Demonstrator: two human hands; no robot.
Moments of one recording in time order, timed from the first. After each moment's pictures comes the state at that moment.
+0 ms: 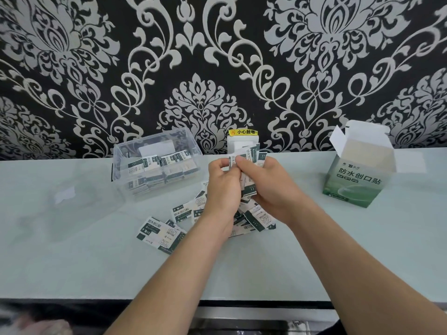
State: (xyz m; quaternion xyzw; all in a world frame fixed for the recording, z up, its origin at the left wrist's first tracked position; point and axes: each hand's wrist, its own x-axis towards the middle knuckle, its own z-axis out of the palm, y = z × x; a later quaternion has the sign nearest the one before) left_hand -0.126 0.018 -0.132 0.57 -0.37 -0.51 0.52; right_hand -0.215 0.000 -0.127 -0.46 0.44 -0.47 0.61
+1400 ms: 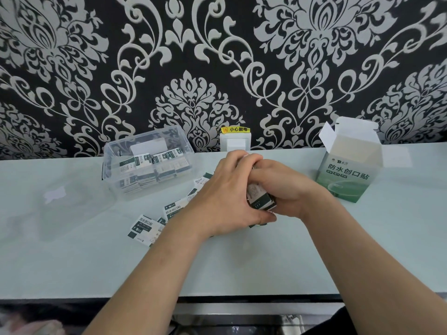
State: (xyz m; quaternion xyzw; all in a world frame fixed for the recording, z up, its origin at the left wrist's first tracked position) left_hand -0.114 0.030 -0.120 0.49 -0.81 -0.22 0.23; right_hand -0.245 0.004 -0.116 -0.50 0.42 -0.30 0.70
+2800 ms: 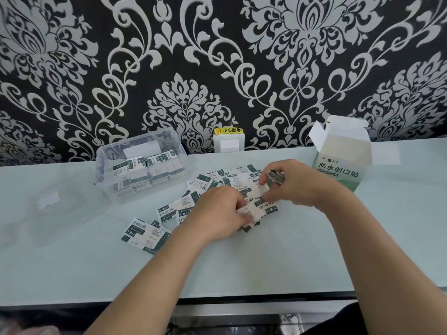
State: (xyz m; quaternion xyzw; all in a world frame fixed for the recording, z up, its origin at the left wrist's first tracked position) left_hand -0.122 0.029 -0.135 0.61 -0.76 -0.21 0.07; right_hand -0.300 0.000 -0.122 -0.68 0.59 -0.18 0.39
